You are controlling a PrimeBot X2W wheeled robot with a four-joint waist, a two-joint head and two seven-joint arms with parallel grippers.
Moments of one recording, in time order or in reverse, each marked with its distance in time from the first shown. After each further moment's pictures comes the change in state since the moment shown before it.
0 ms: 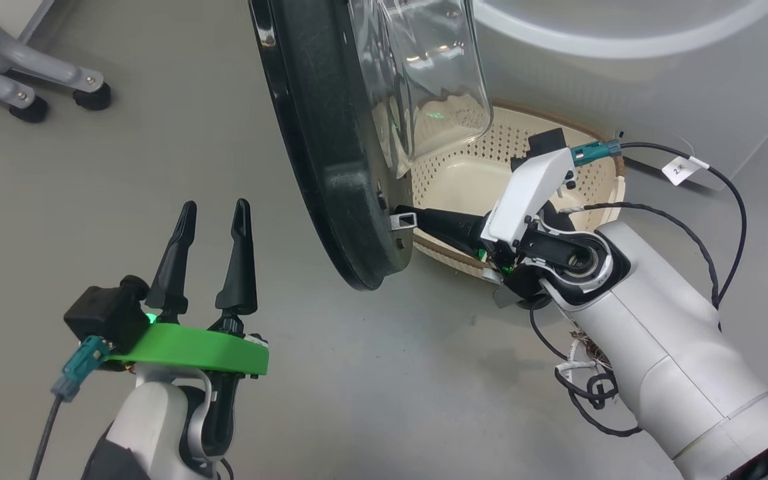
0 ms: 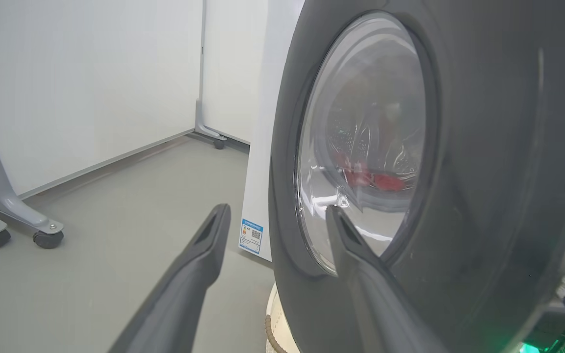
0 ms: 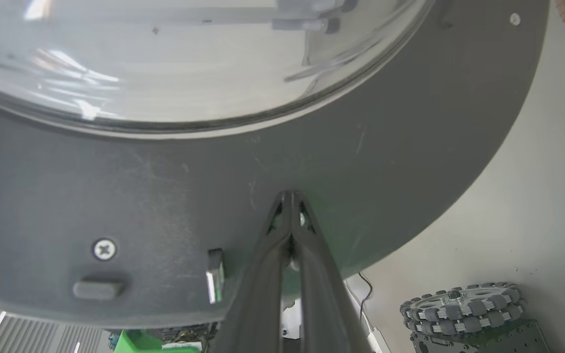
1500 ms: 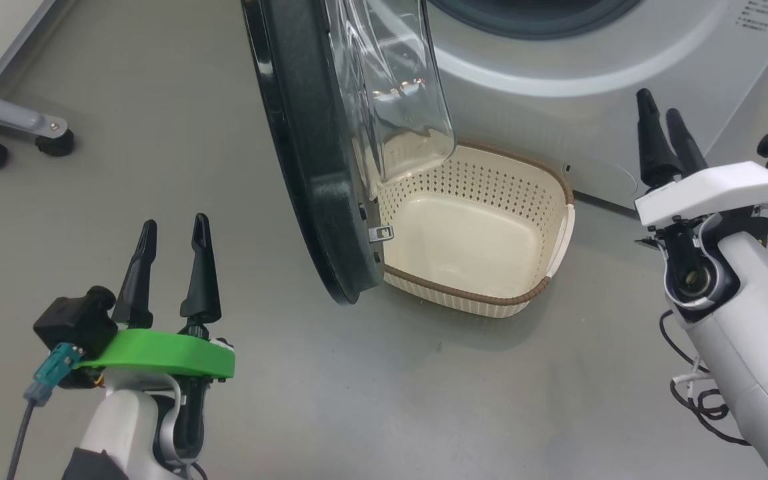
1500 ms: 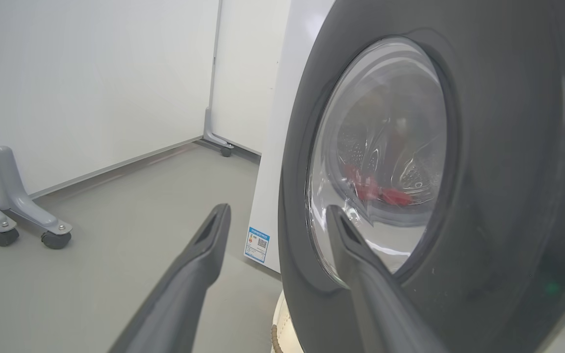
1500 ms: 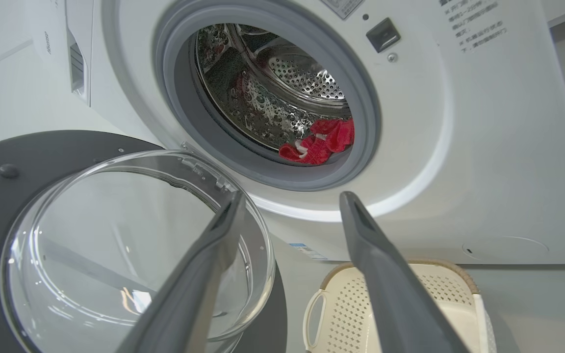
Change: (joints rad) left arm 0.010 0.001 0.100 0.087 0.025 -0.028 0.000; right arm 0.100 -0.204 -0.155 -0.043 -0.424 0.000 -0.816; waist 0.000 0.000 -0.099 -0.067
